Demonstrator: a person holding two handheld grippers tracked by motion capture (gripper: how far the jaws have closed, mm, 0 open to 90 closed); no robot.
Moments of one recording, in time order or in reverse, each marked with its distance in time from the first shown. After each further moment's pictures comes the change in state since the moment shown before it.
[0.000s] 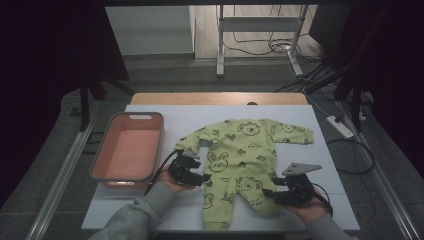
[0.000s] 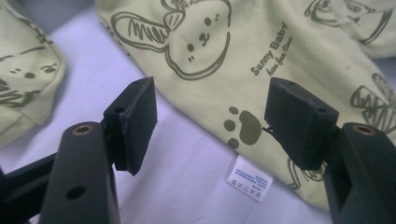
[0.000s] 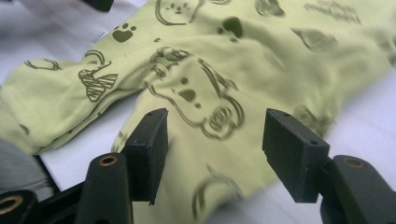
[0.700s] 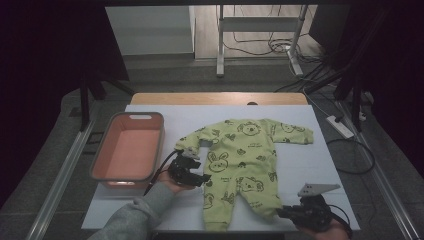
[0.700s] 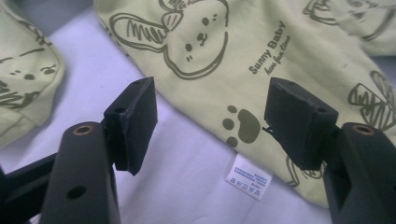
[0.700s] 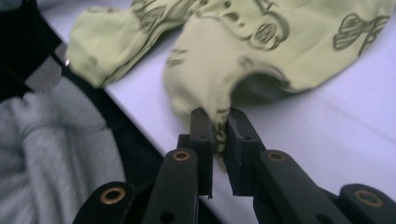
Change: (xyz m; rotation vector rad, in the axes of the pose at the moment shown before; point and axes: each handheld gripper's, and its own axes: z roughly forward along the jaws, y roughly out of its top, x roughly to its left) left arm 0.002 -0.001 -0.004 -0.015 -0.002 0.000; right arm 0.020 -0.043 -0.039 0.095 0.087 0.051
